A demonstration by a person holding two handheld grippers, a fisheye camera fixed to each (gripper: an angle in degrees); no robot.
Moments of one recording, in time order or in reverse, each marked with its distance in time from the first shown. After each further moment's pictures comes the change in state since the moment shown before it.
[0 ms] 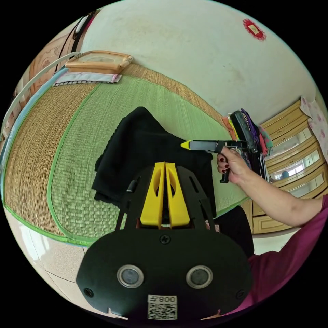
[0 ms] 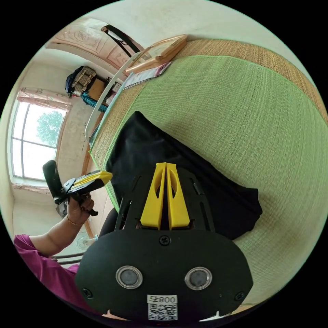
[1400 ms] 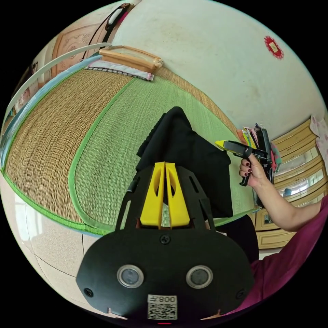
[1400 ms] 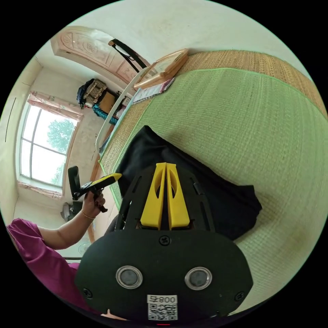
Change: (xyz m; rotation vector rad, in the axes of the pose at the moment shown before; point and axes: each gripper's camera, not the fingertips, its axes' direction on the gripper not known) left arm -0.006 0.111 -0.046 0.047 -0.061 -0.141; right arm -0.004 0.062 -0.017 0.140 -0.082 -0.016
